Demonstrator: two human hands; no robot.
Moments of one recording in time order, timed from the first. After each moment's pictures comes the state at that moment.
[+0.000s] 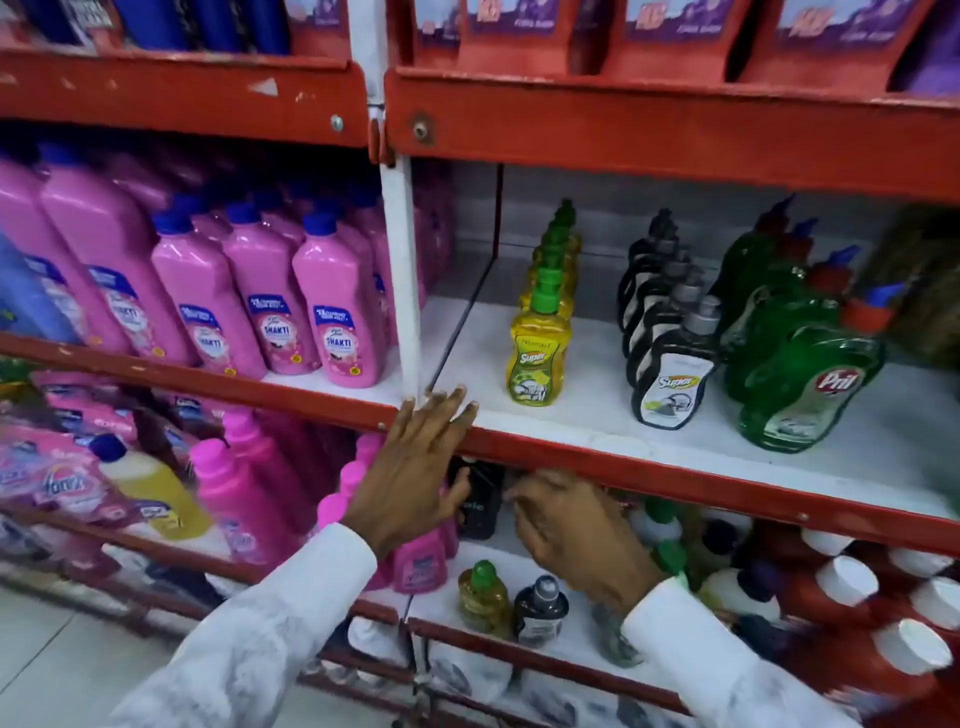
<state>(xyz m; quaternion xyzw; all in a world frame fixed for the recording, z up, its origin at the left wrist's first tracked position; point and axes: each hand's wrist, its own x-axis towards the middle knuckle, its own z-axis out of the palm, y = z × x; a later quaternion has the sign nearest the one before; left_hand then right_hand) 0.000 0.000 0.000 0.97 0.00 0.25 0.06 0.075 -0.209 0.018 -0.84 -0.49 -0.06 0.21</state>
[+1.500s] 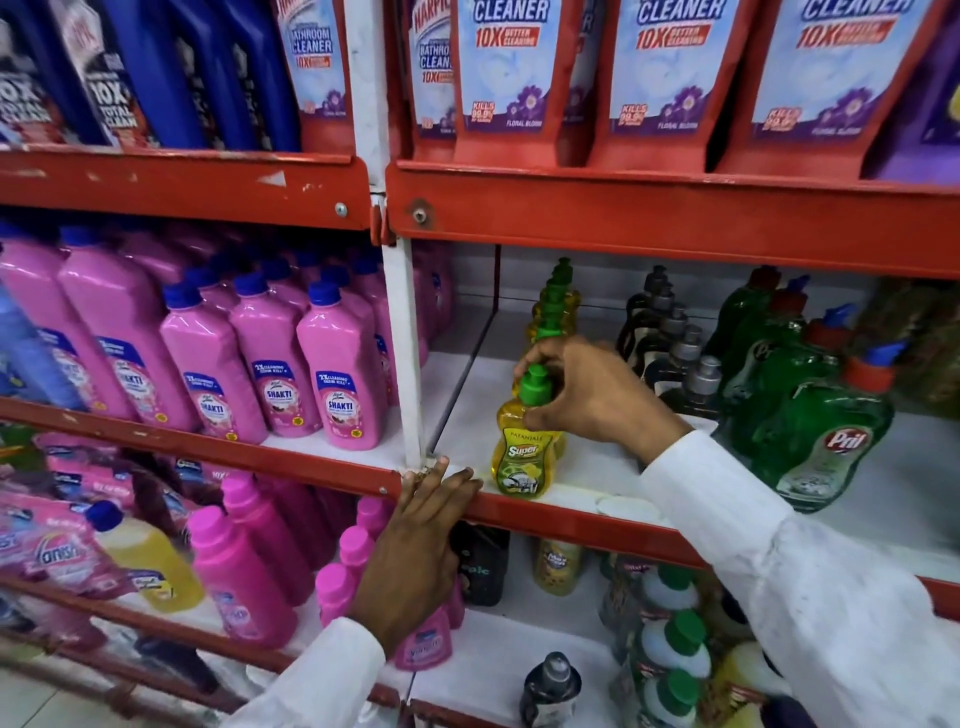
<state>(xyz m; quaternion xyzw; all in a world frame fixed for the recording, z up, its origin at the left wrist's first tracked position) -0.002 -0.002 -0.013 0.96 0.02 0.25 0.15 0.152 -0.157 0.175 -0.86 -0.39 0.03 0.32</state>
